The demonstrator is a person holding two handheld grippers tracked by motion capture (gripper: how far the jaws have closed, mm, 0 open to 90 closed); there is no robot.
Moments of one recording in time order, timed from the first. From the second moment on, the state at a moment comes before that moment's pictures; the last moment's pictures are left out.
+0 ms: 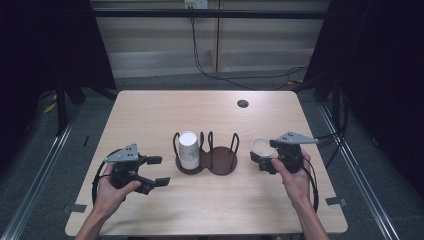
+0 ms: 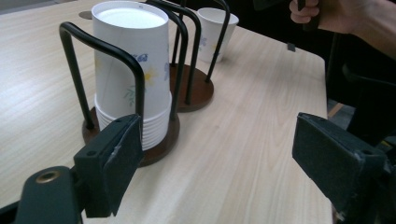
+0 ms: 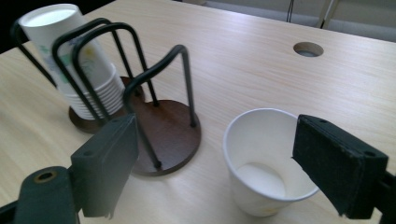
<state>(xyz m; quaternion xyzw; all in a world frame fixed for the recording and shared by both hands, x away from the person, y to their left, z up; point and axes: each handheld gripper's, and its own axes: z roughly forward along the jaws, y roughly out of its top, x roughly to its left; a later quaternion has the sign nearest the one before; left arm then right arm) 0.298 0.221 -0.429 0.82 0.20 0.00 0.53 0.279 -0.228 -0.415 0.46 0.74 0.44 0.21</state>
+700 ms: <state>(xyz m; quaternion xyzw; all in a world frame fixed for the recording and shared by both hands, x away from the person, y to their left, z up) 0.285 0.235 -0.446 0.82 0.23 0.00 0.53 0.226 -0.197 -0.457 0.45 0.72 0.49 0.19</state>
